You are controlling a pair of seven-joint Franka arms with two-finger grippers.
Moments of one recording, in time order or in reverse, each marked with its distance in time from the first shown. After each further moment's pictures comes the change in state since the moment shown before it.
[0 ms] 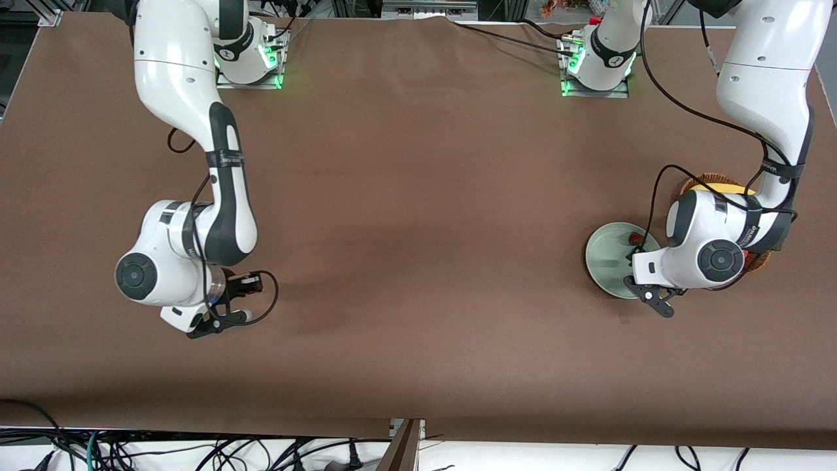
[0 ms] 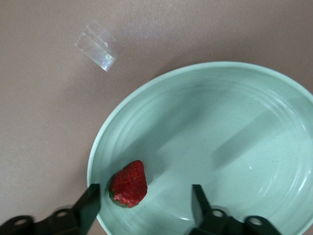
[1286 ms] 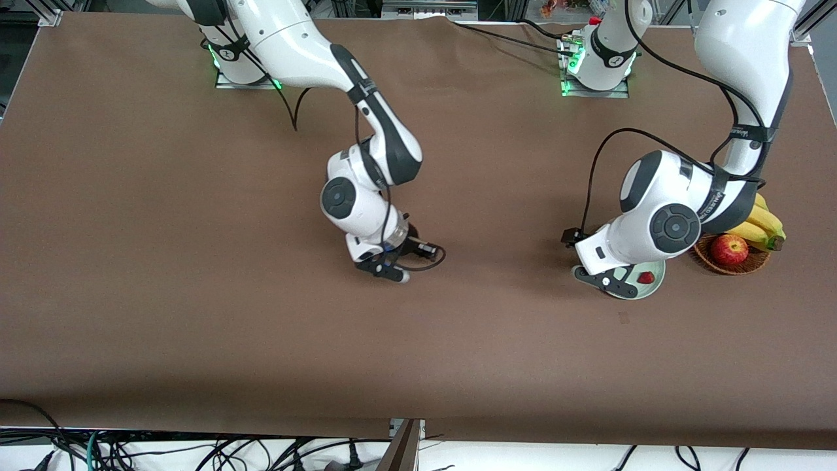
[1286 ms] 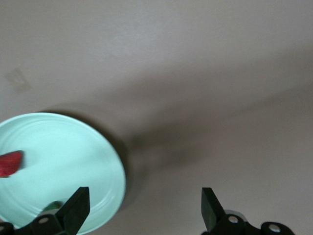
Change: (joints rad) left arm -0.030 -0.143 -0.249 0.012 -0.139 -0.187 -0.566; right arm 0.252 0.015 0.385 0.012 0.144 0.495 0.993
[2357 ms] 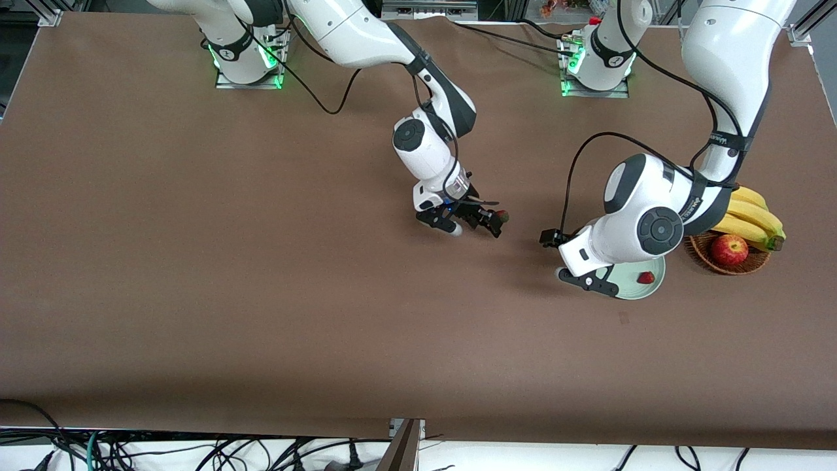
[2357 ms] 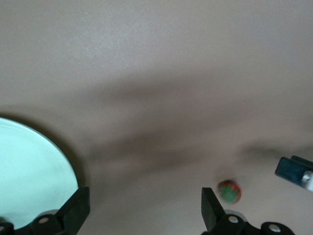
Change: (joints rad) left arm -0.023 0.030 -0.003 -0.011 -0.085 0.057 -0.062; right arm 0.185 0.101 0.031 0.033 0.000 0.379 0.341
